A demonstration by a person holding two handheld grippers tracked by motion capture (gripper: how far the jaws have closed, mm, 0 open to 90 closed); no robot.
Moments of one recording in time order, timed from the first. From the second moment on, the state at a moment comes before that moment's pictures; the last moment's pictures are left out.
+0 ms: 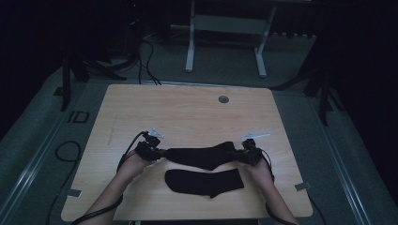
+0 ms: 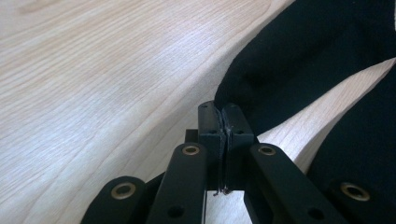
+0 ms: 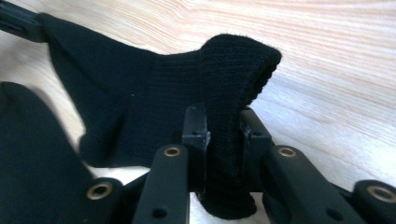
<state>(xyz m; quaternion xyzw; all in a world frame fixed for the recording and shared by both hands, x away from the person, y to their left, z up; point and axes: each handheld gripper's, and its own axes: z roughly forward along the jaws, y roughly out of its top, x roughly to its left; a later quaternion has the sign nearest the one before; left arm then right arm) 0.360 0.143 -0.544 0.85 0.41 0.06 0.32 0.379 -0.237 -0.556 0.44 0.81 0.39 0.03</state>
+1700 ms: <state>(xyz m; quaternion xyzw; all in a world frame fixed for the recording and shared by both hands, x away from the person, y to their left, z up) 0.343 0.138 -0.558 0.84 0.43 0.08 0.34 0.370 -0.229 -0.559 0.41 0.83 0.37 0.07</state>
